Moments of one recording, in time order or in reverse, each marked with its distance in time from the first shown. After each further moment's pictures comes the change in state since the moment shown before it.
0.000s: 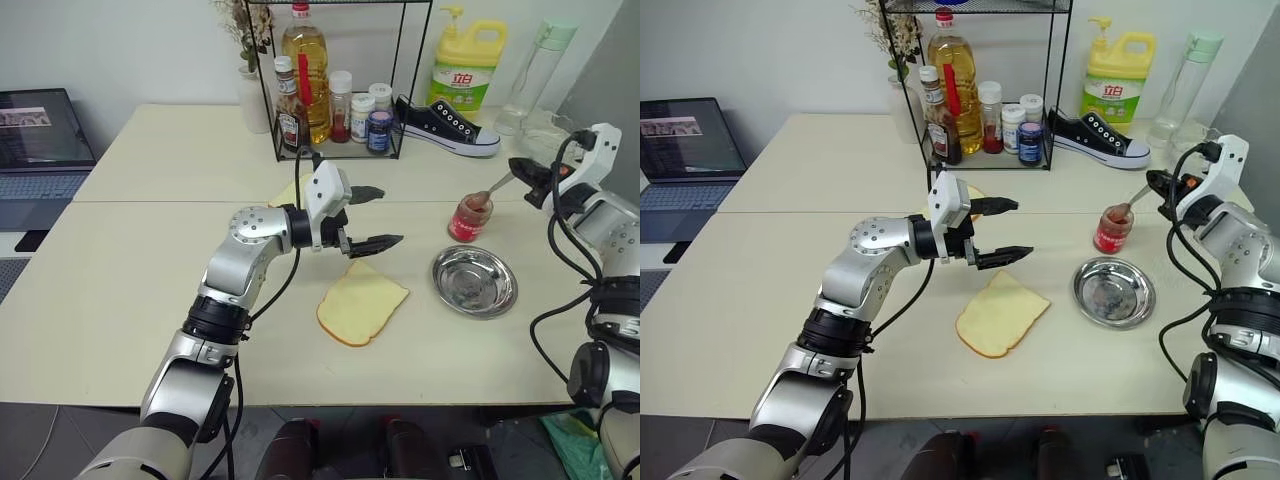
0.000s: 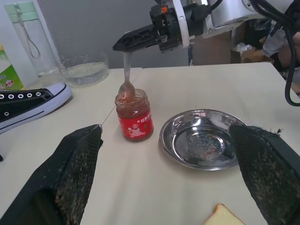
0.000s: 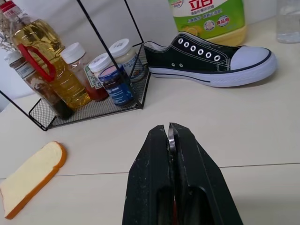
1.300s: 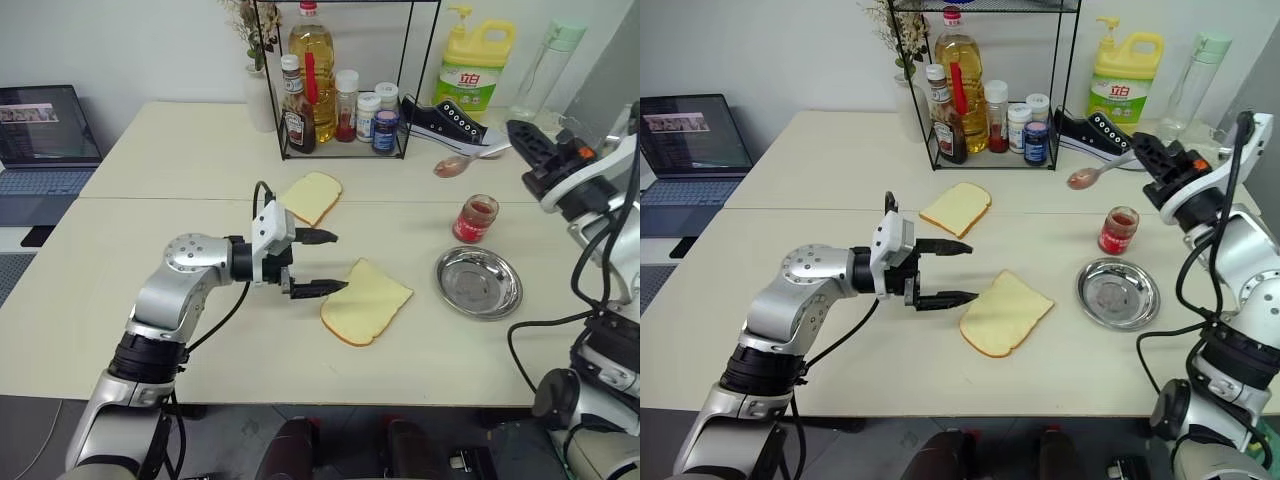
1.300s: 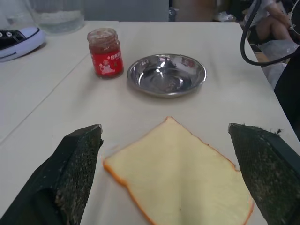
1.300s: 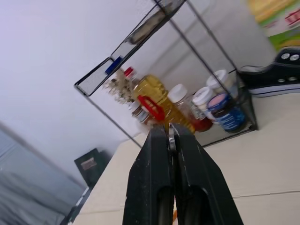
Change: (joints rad) left arm 0.198 0.251 0.057 -0.210 -0.104 0.104 -0.157; right arm 0.143 0.148 -0.193 -0.571 0.715 0.210 -0.546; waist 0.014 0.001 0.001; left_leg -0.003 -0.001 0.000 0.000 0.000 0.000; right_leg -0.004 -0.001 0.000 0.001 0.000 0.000
